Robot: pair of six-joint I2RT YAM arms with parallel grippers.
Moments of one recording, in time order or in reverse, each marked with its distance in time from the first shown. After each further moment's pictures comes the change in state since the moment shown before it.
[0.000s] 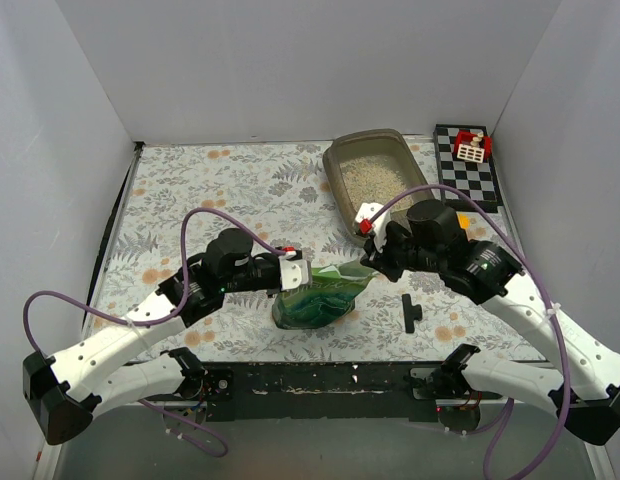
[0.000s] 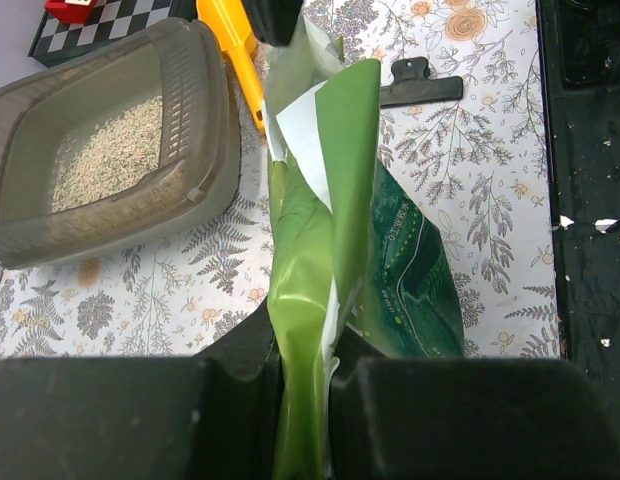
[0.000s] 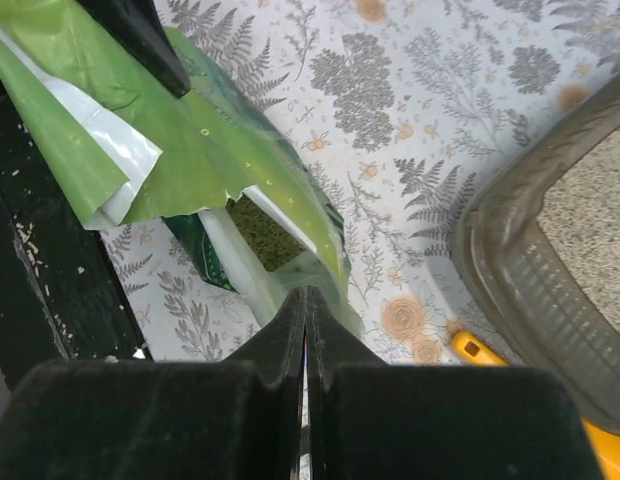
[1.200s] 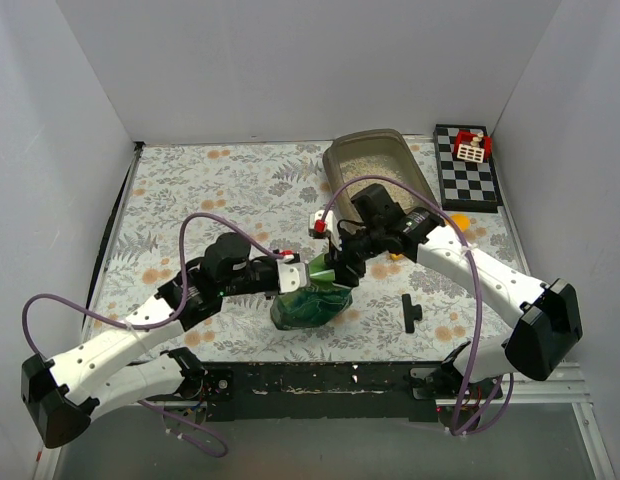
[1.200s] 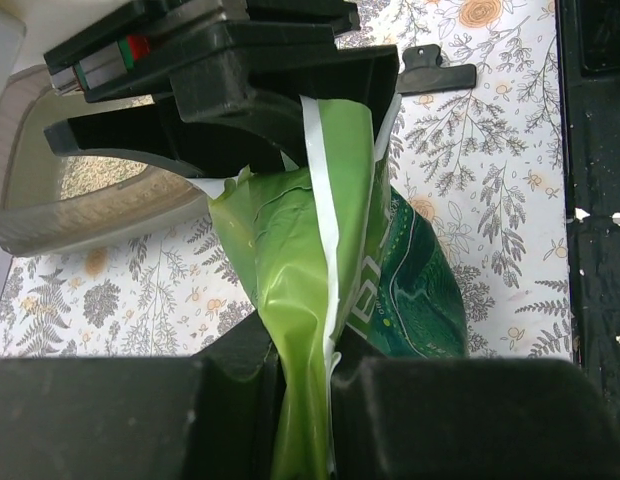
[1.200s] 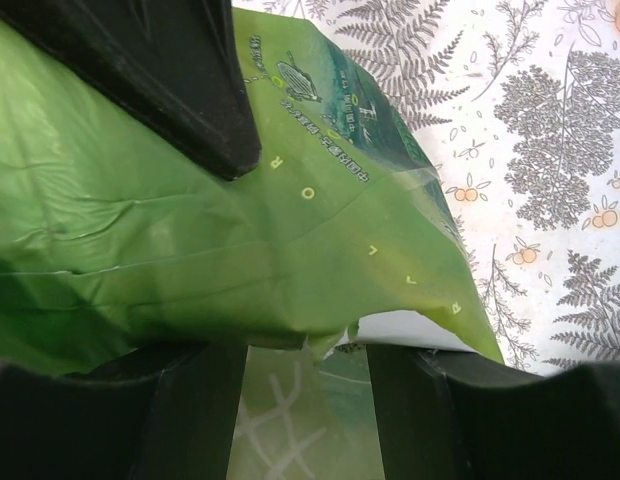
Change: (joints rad) left arm 0.001 -0.021 -0.043 0.029 -0.027 0.005; right arm -0.026 0.431 0.059 0.023 -0.429 -0.185
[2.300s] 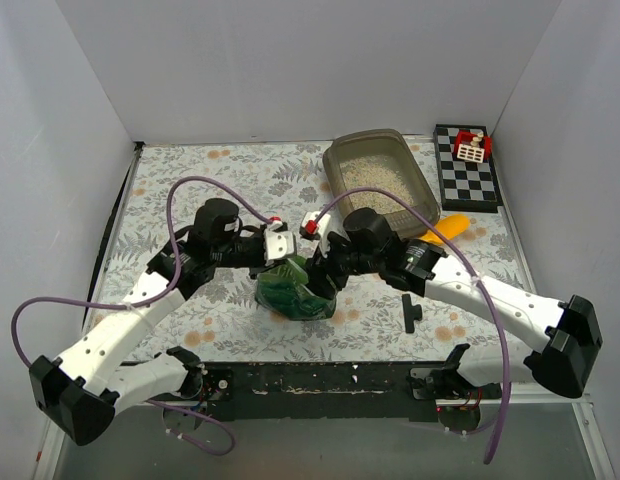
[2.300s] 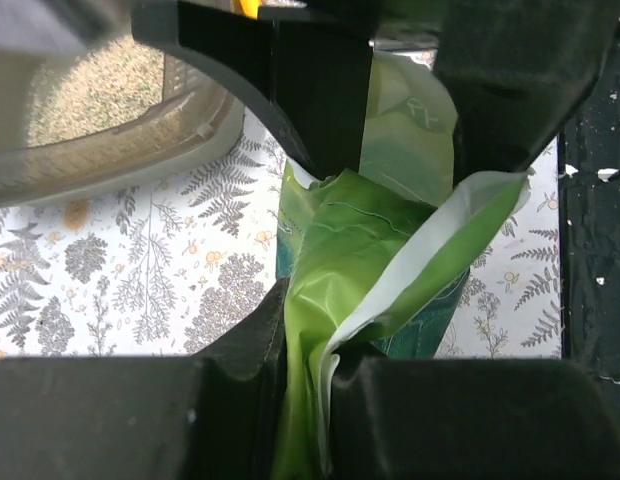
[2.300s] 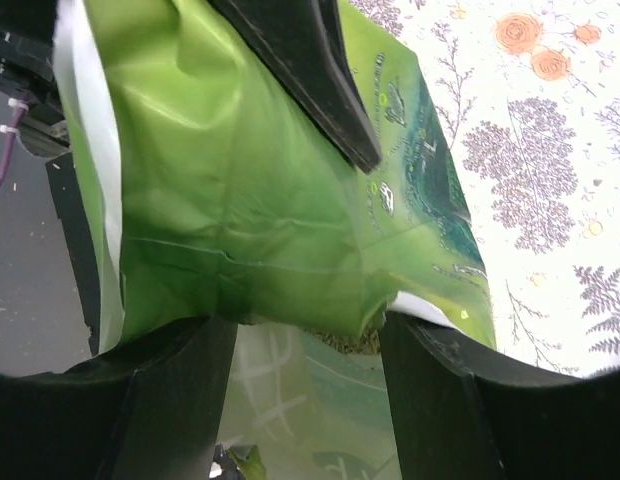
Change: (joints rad) left arm 0.246 0.144 0.242 -0.313 0.225 0.102; right arm 0.205 -0.137 -0.149 0.378 0.295 0.470
